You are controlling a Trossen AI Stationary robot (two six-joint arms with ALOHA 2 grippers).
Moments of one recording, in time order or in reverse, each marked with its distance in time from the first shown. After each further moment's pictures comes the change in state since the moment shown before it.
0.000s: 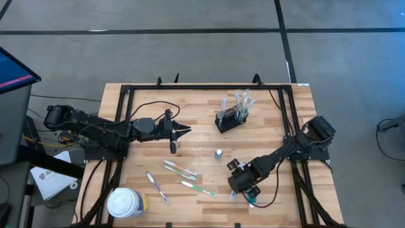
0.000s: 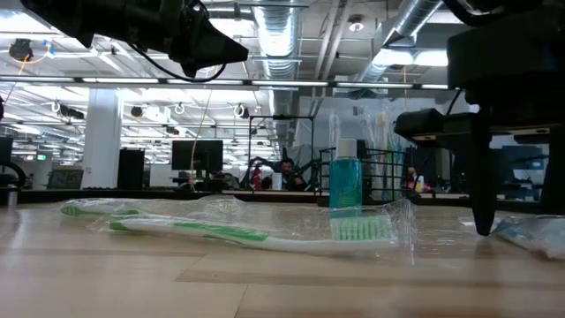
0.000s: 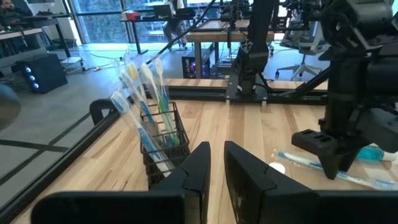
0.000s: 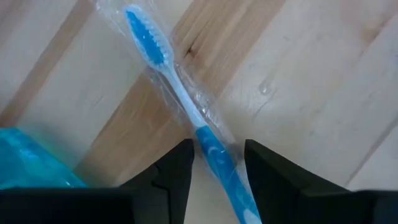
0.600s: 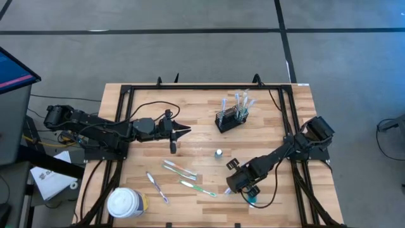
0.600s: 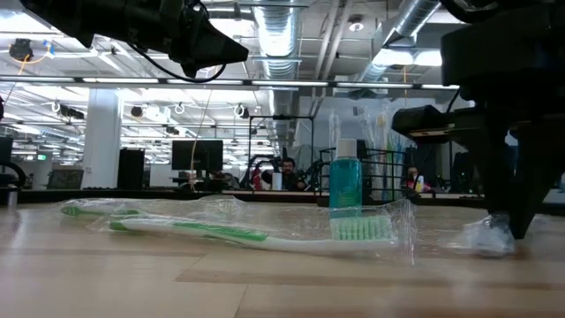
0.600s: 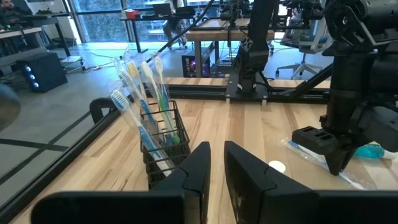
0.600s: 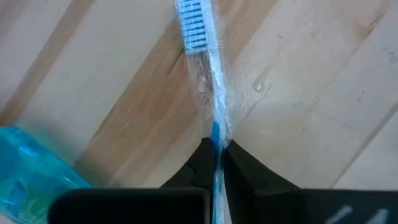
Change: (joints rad) left arm 0.000 0.001 -0.001 0.000 0.000 0.000; right arm -0.015 -0.016 0.049 -0.063 0.001 0.005
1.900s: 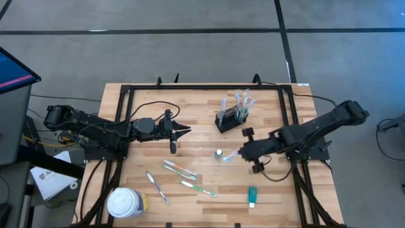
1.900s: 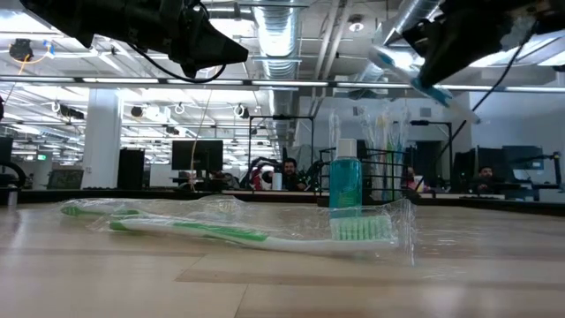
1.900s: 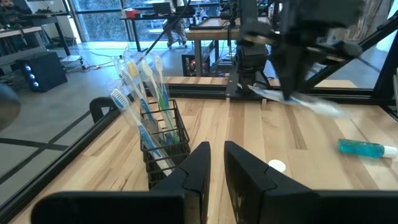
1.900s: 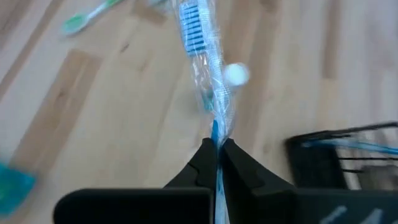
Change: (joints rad) left arm 0.000 0.000 0.000 -0.005 0.000 0.000; right arm -0.165 -0.599 -0.143 -0.056 0.237 0.044
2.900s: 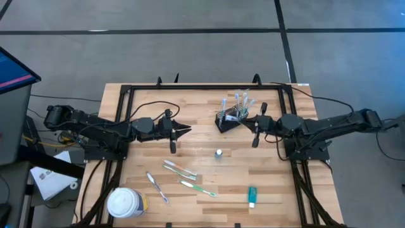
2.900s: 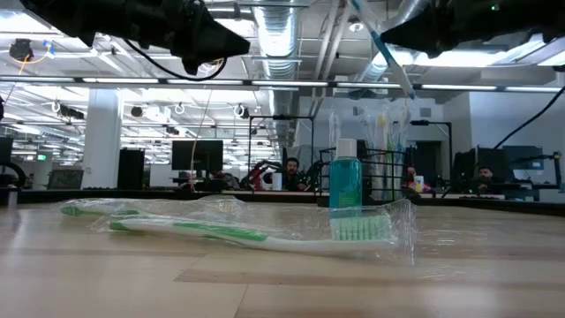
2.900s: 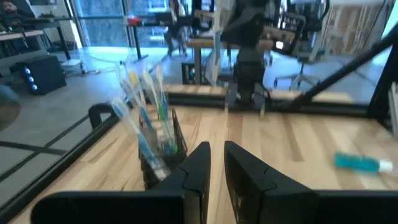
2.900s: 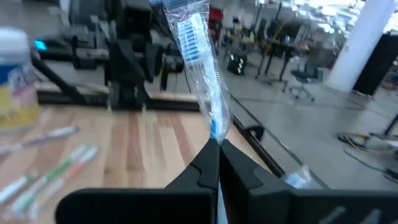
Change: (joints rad) left arm 0.000 0.000 0.000 0.047 0.000 -0.023; right arm -0.259 -0.420 -0.471 0.942 0.100 -0.079
